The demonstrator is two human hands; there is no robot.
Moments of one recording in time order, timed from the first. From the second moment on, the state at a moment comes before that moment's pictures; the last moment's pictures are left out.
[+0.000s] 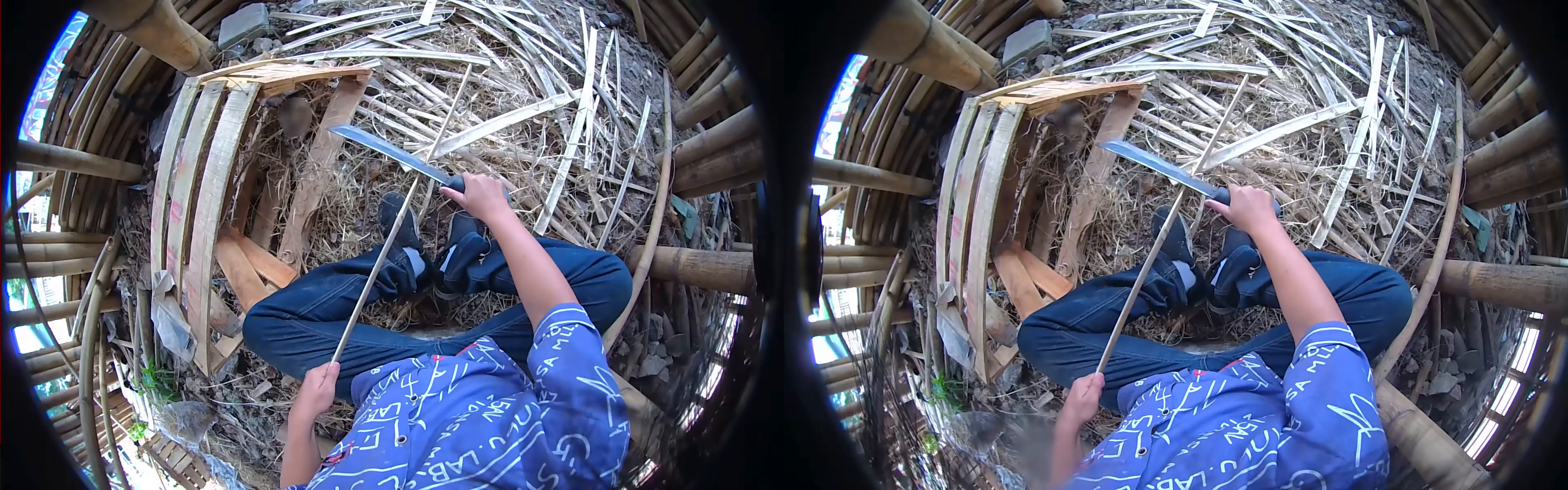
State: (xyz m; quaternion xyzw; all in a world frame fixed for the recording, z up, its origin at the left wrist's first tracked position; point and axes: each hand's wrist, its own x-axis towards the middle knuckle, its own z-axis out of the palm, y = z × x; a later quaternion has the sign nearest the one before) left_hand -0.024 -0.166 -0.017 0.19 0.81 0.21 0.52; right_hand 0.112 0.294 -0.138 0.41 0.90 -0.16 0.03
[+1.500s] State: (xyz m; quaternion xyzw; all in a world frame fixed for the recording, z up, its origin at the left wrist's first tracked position) left_hand -0.037 -0.194 0.010 0.17 0.77 0.20 0.58; right_hand 0.173 0.354 -0.132 0.48 0.86 -0.09 0.11
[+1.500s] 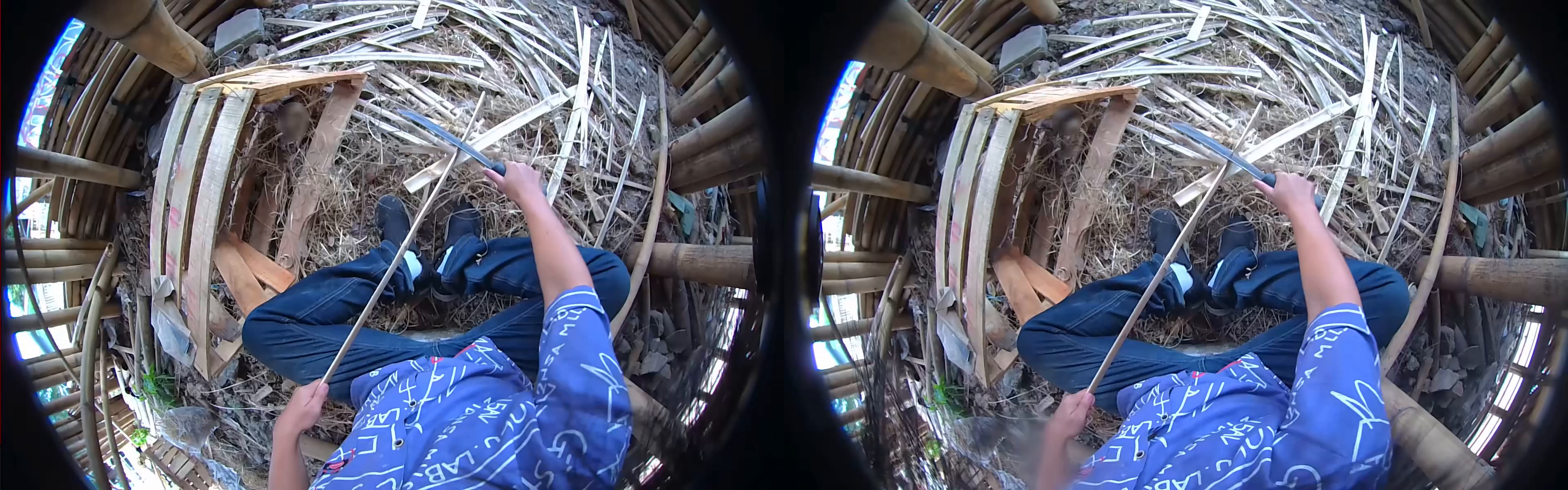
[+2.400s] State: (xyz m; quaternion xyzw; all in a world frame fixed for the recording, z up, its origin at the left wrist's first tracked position) left_hand -0.040 -0.216 0.083 0.25 0.82 0.05 0.52; right_hand 0.261 0.422 -0.083 0.62 0.78 -0.06 0.09
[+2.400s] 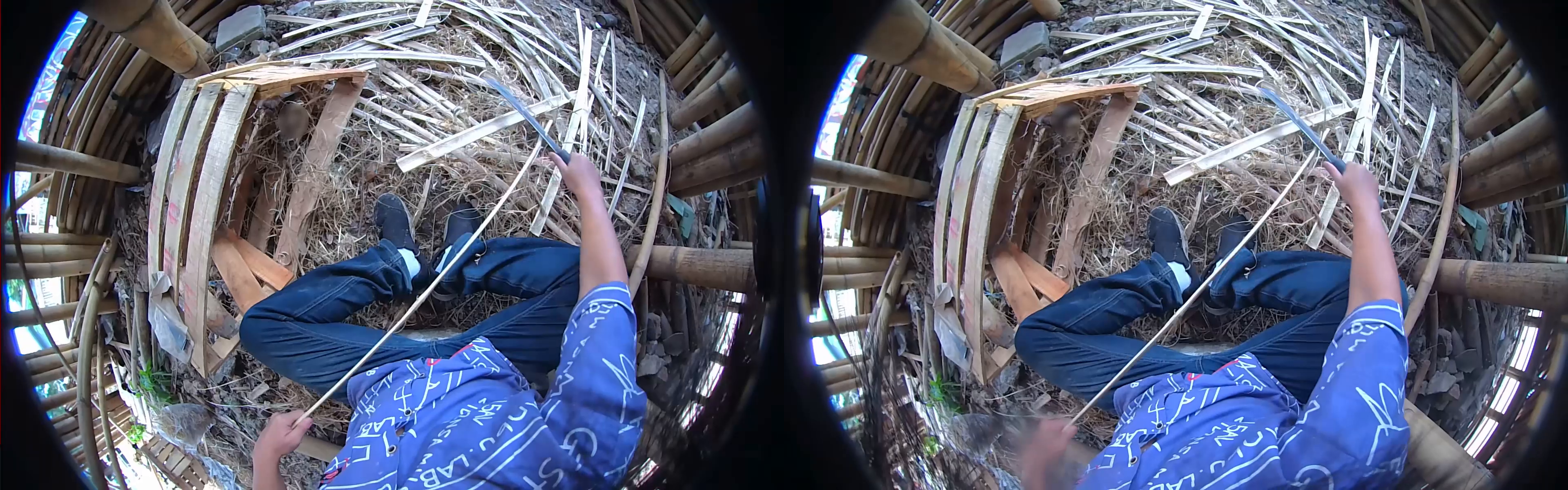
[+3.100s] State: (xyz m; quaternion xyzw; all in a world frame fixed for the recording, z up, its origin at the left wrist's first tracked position) left_hand -0.065 -0.245 0.044 0.35 0.84 0.08 0.41; right_hand 0.251 0.414 -0.038 0.53 0.84 0.04 0.11
